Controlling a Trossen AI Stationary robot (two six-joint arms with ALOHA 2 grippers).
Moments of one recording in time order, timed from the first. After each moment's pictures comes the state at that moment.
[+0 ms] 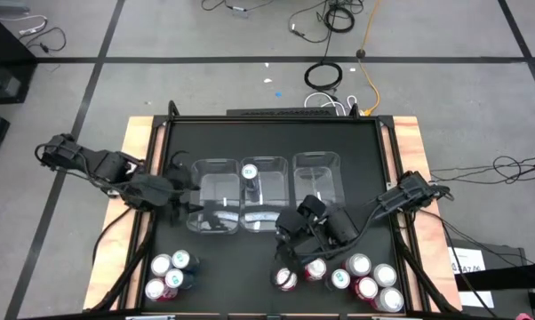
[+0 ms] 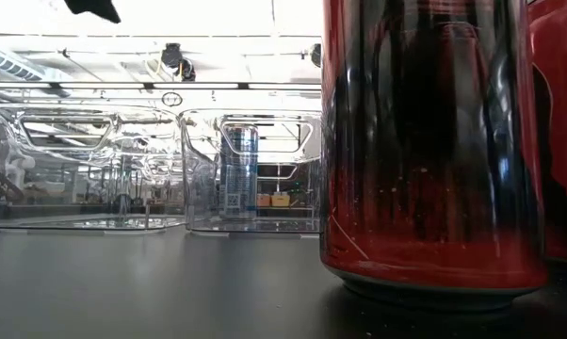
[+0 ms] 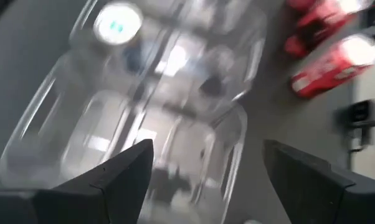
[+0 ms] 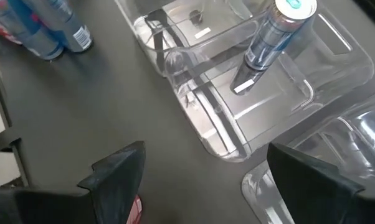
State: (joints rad) left arm -0.40 1.02 1.19 -1.12 -0.28 -0.68; right arm 0.49 1.97 2.10 -1.32 0.50 0.93
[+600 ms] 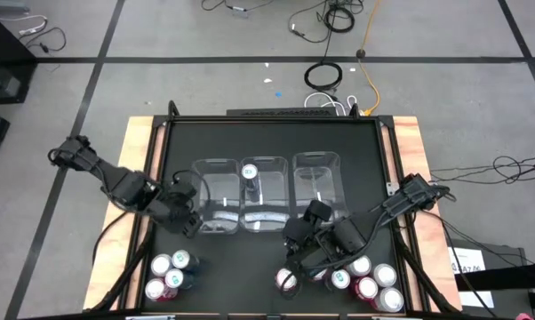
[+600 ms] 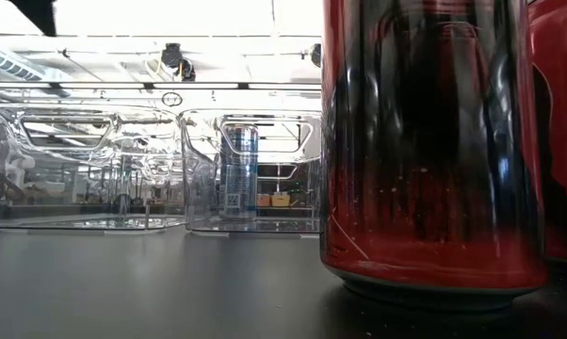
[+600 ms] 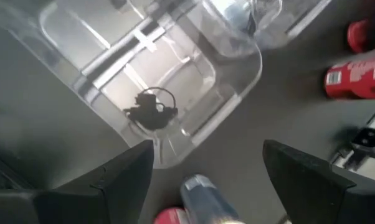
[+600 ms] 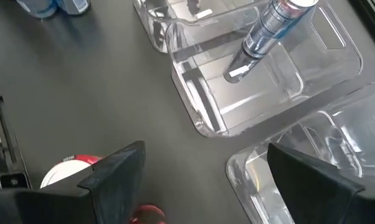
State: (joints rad) left arm -0.56 1.22 1.27 -1.30 -0.22 -1.38; right arm 0.55 1.97 2.10 -1.41 0.51 0.89
